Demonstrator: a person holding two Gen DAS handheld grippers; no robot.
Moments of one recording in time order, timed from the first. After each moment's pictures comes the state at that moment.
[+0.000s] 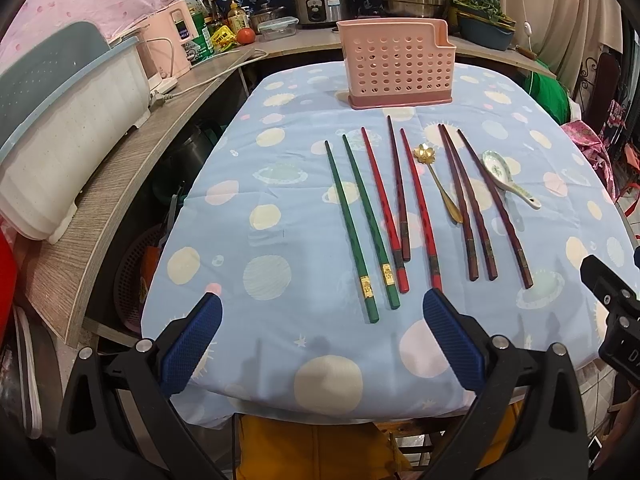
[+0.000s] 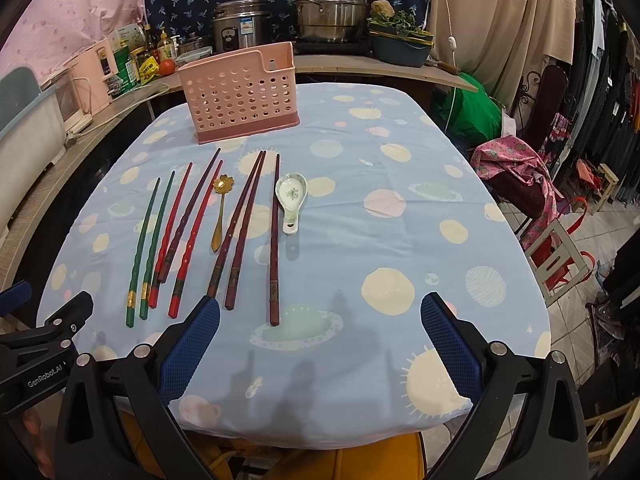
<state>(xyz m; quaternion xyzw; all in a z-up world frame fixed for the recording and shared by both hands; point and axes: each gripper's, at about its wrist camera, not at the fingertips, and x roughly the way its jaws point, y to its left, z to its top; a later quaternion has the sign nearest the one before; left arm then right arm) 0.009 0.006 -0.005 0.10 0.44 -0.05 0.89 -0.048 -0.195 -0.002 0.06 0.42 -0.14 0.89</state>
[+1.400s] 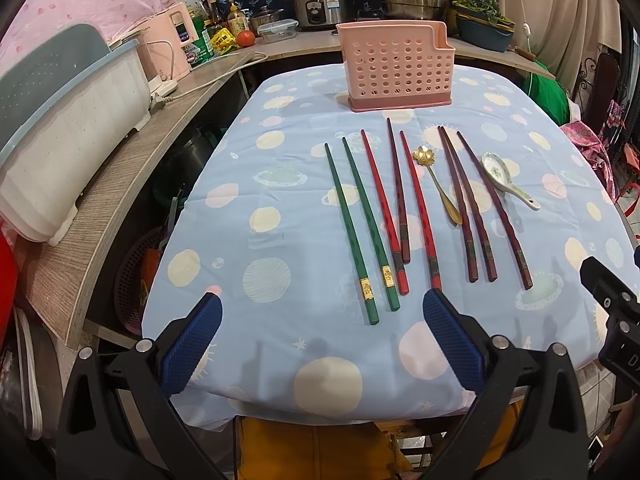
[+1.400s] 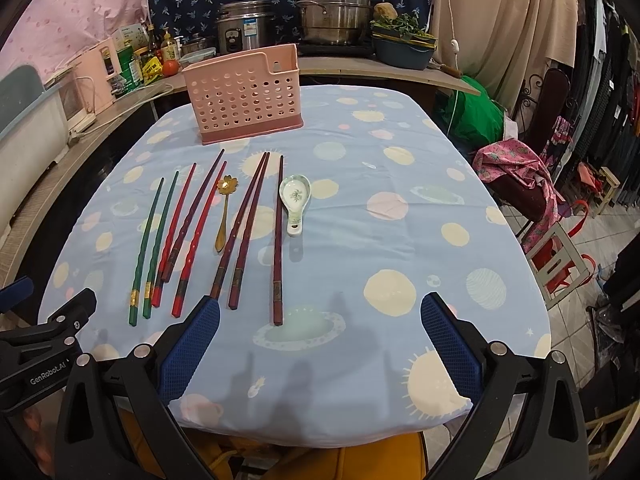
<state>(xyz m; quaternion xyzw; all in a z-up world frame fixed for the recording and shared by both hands) 0.007 0.002 -0.004 0.10 0.44 -0.05 0.89 -0.047 -0.190 0.001 0.06 0.42 -0.14 0.90</state>
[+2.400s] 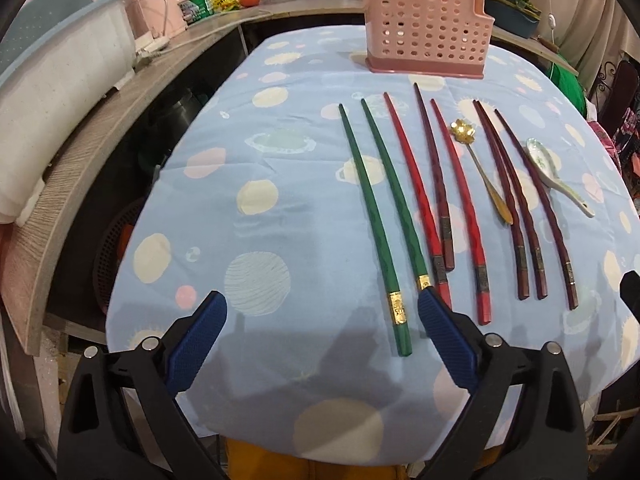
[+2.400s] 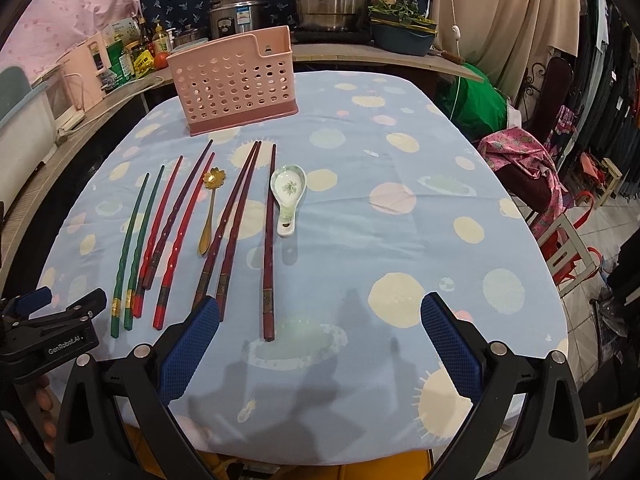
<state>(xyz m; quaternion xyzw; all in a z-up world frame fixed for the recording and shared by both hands) 0.060 0.018 -0.055 0.07 0.49 -0.05 0.87 -0.023 -0.202 -0.022 0.07 0.43 -0.14 0.89</state>
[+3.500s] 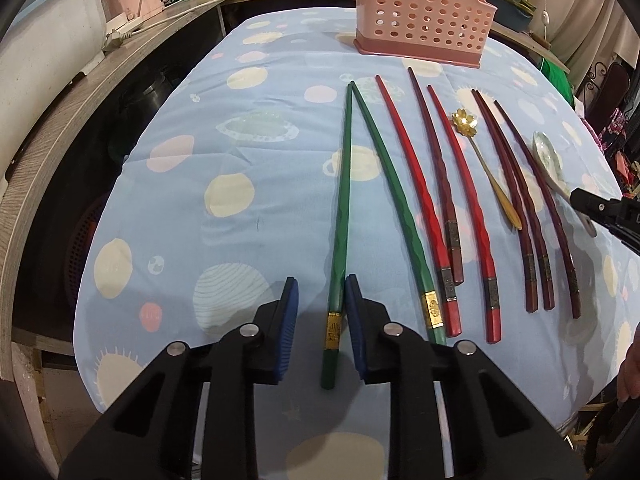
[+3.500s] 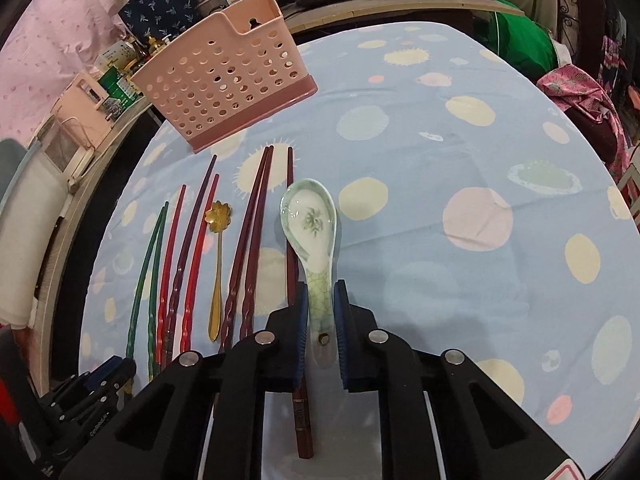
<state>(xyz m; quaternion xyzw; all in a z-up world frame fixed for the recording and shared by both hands) 0.083 0.022 -0.074 0.05 0.52 -0.09 0.85 0.066 -0.241 -0.063 0.20 0.47 -0.06 0.86</state>
